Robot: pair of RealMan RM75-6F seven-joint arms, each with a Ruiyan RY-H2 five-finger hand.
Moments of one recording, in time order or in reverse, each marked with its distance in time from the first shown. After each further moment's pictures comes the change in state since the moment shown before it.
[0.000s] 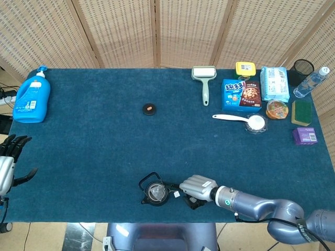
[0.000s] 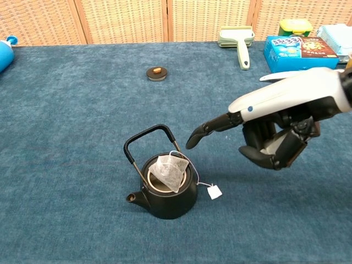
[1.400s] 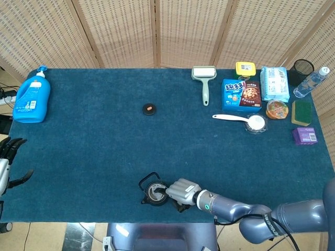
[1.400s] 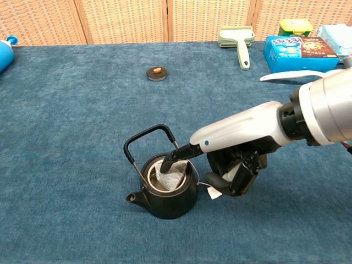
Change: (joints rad) left arm 0.014 -0.013 0.009 0.060 -0.008 0.003 -0.067; right arm 0.231 -0.208 -0.158 -0.002 0.557 0.181 -0.520
